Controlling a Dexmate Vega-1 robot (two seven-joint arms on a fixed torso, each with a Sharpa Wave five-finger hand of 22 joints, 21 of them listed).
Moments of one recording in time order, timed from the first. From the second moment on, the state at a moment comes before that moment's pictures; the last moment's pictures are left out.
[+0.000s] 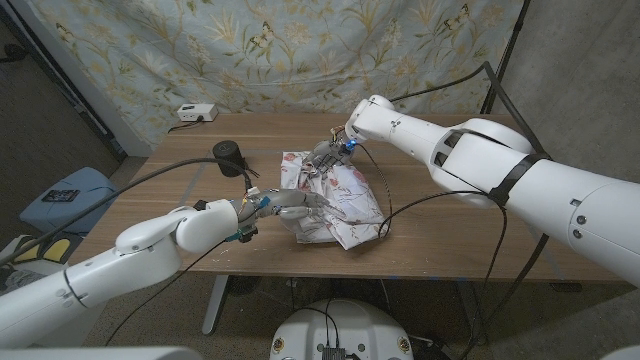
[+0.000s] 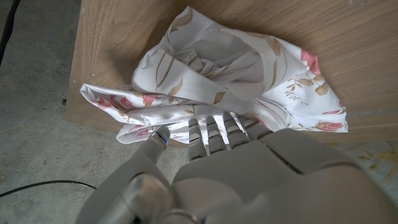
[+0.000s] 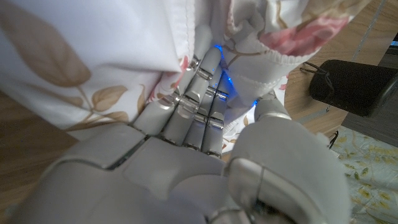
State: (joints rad) left arm 1.17 1.12 0.40 -2.24 0.33 0.14 -0.23; left_hand 0.20 0.15 0.72 0.00 0.18 0.25 -0.10 0.19 0.18 0.17 -0.04 0.22 0.19 0.11 0.01 0.19 0.17 0.13 0.05 0.22 0.18; right arm 0.06 0.02 -1.07 -0.56 0.14 -0.61 0.60; right_hand 0.79 0.06 0.26 -0.12 0.18 0.65 0.05 0.46 0.20 0.67 0.04 0.63 0.28 0.99 -0.13 0.20 0.35 1.09 -0.13 0.54 0.17
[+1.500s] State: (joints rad) left arm 1.03 1.11 0.60 -2.23 0.41 0.33 -0.37; left_hand 0.13 0.15 0.69 0.07 0.18 0.02 -0.08 0.17 0.18 -0.05 -0.01 0.18 0.19 -0.08 0.08 0.17 0.18 -0.03 0.07 0.18 0.18; right arm -0.11 -0.35 -1.01 -1.33 0.27 -0.75 0.54; right_hand 0.80 0.08 0.24 -0.13 0.18 0.45 0.14 0.25 0.18 0.44 0.19 0.30 0.20 0.58 0.15 0.20 0.32 0.74 0.11 0.34 0.18
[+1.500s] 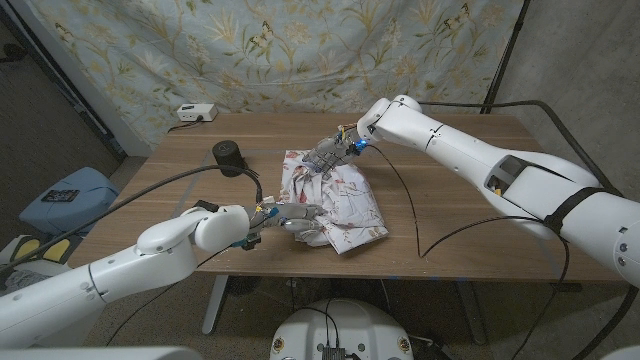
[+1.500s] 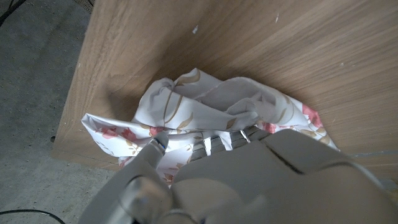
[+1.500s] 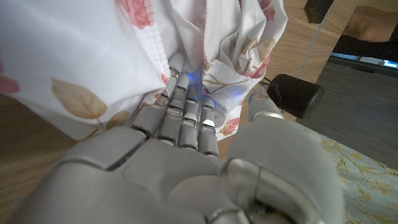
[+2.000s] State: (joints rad) left arm 1.03 1.10 0.63 -2.20 0.43 0.34 -0.37; left_hand 0.11 0.15 0.69 0.10 0.18 -0.05 -0.08 0.17 0.18 -0.12 -0.01 0.18 0.19 -0.14 0.08 0.17 0.18 -0.08 0.07 0.18 0.18; right arm -0.11 -0.42 -0.99 -1.49 0.31 -0.74 0.53; right_hand 0.81 0.08 0.24 -0.14 0.18 0.47 0.16 0.24 0.18 0.45 0.21 0.28 0.21 0.57 0.17 0.20 0.32 0.75 0.12 0.34 0.18
